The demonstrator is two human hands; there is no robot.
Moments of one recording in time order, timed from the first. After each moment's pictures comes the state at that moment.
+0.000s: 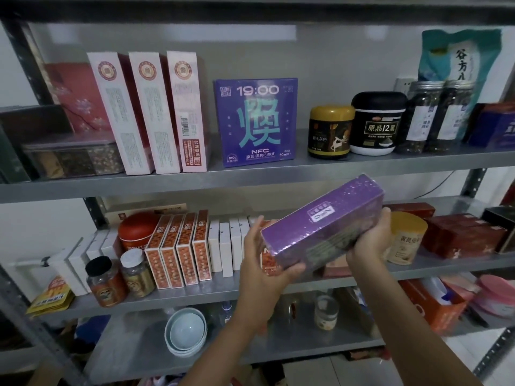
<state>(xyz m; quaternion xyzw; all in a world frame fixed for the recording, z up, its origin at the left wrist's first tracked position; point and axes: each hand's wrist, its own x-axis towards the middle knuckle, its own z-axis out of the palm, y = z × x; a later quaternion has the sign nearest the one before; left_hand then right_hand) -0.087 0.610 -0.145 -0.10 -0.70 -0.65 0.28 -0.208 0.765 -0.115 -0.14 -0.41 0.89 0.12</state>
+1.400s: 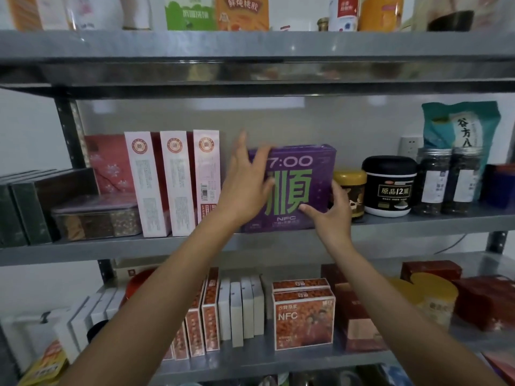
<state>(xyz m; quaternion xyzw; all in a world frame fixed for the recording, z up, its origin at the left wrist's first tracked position) -0.191 0.529 0.071 -0.08 -0.89 -0.17 0.42 -0.272 0.684 -0.006 0.19 -0.70 0.62 0.30</state>
